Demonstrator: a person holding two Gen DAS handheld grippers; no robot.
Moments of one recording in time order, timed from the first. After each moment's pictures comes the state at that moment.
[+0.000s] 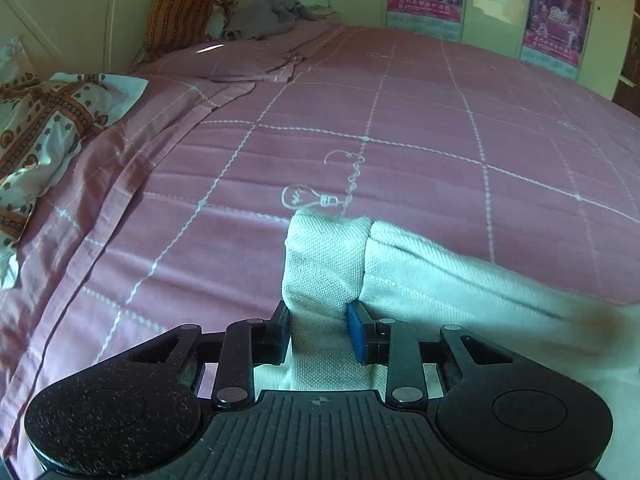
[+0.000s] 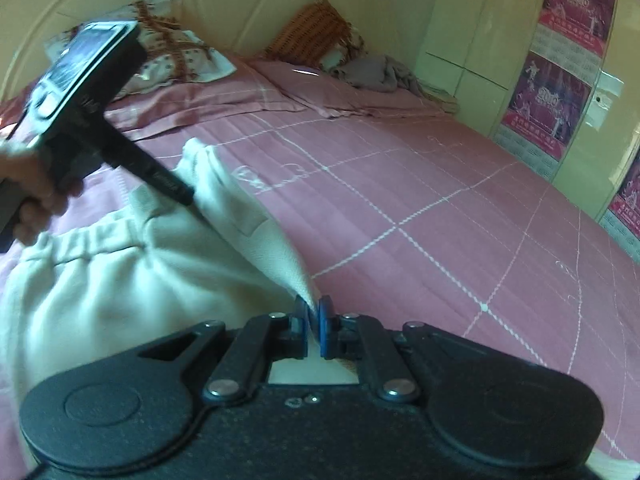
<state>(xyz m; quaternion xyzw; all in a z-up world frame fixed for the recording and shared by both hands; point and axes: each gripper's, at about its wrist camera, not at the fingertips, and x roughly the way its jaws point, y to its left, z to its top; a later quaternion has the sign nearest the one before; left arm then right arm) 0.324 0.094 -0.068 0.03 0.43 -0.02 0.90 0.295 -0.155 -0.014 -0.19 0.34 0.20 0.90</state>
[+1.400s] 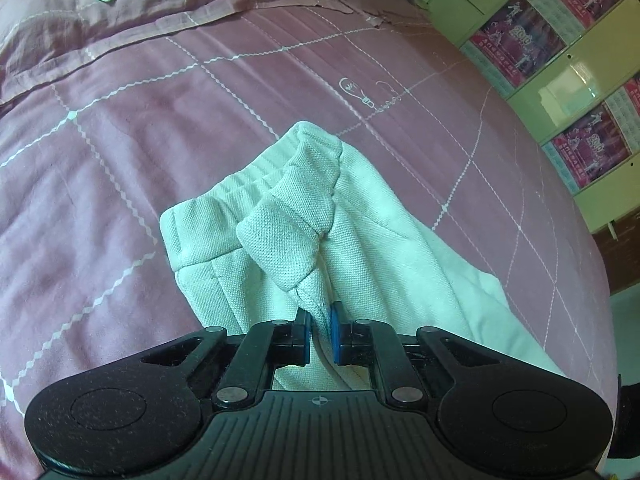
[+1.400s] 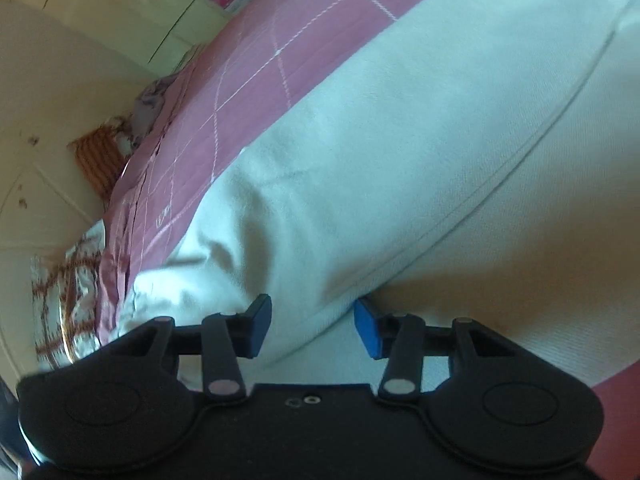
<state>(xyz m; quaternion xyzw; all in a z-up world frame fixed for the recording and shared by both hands) 0.188 0.137 -0.087 -0.27 0.47 0.01 0.84 0.156 -0.244 -0.105 0.44 0.40 -0.05 0.80</state>
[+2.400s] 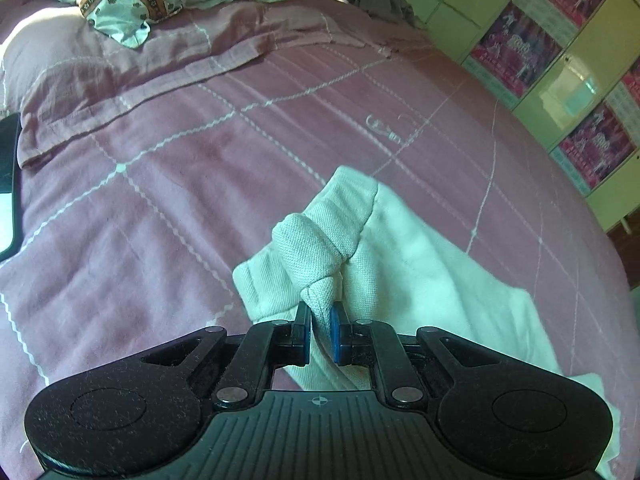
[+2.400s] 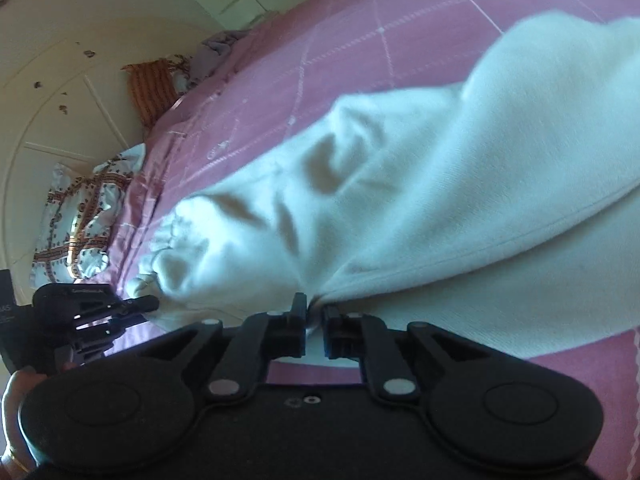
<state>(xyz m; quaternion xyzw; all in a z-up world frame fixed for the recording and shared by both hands) 0.168 0.186 -0.075 -0.23 0.43 0.03 0.87 0.132 -0.163 -0.061 0.30 0.41 0.05 0.86</state>
